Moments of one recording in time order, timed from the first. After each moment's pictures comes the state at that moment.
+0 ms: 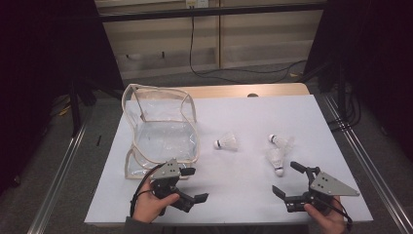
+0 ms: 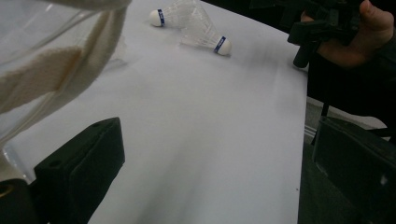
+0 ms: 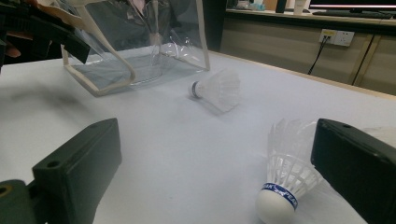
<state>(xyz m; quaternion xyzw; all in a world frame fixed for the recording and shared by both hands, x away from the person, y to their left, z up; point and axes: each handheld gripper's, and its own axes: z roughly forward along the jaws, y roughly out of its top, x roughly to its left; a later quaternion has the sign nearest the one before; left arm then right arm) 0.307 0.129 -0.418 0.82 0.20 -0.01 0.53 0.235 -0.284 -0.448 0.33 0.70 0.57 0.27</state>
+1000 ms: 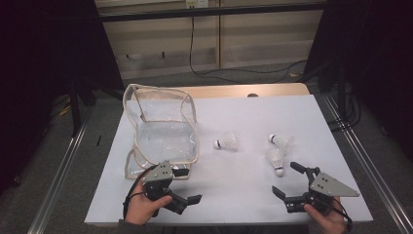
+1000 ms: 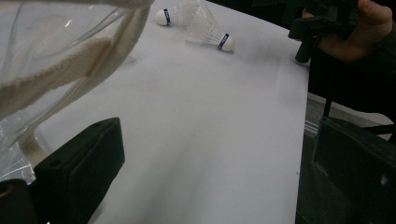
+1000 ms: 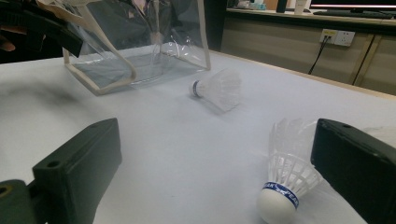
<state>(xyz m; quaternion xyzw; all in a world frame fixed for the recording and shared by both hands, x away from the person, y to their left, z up) 0.303 0.146 -0.415 0.83 0.20 0.00 0.53 0.234 -0.284 -0.448 0.33 0.70 0.57 0.27</state>
